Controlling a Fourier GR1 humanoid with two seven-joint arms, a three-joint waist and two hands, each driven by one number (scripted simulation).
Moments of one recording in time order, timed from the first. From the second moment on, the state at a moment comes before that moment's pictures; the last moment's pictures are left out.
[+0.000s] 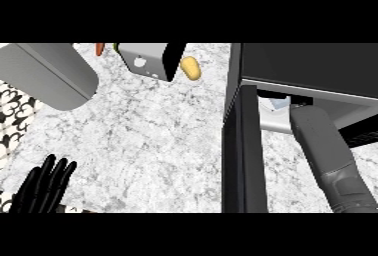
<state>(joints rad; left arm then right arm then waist) 0.48 0.07 -0.09 -2.20 0.11 -0.28 -0.17 -0.81 -0.20 -0.22 -0.53 0.23 -0.43 -0.52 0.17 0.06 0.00</state>
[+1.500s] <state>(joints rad) 0.42 0.01 -0.28 -2.13 -0.04 -0.19 -0.13 -0.87 -0.21 -0.35 -0.16 0.15 -0.16 -0.83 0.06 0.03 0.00</state>
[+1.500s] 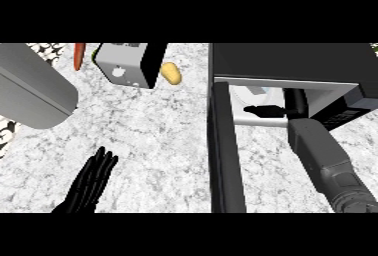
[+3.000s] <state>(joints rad) 0.04 0.00 -0.52 -1.61 -0.24 -0.21 -0.09 -0.27 -0.19 -0.23 -0.72 0.09 0.18 -0.91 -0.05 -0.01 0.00</state>
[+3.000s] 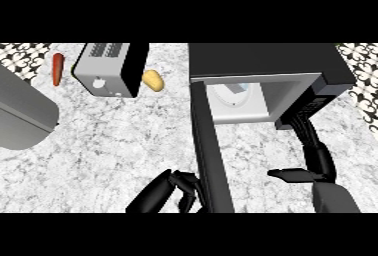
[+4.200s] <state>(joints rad) -0.39 0.01 -1.03 -1.22 0.14 0.45 -0.14 0.21 -0.30 -0.25 -1.59 -0.25 0.46 -0.56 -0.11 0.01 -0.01</state>
